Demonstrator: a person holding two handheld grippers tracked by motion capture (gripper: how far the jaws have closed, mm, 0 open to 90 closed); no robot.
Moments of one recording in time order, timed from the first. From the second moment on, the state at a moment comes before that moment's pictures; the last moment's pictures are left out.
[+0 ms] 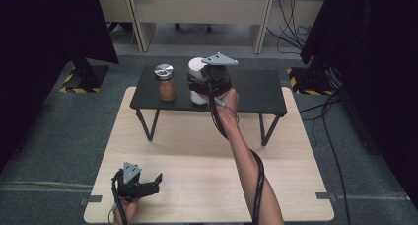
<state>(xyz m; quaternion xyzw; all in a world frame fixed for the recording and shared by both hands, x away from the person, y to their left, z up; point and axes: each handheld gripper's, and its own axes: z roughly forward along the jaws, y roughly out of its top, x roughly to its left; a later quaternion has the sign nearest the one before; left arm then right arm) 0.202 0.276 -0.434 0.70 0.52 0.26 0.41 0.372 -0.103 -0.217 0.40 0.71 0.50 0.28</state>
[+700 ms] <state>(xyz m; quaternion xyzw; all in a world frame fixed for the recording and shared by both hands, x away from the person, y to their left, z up) 0.202 0.277 -0.434 0.70 0.52 0.26 0.41 0.386 -0.091 -0.228 0.41 0.70 0.51 0.28</state>
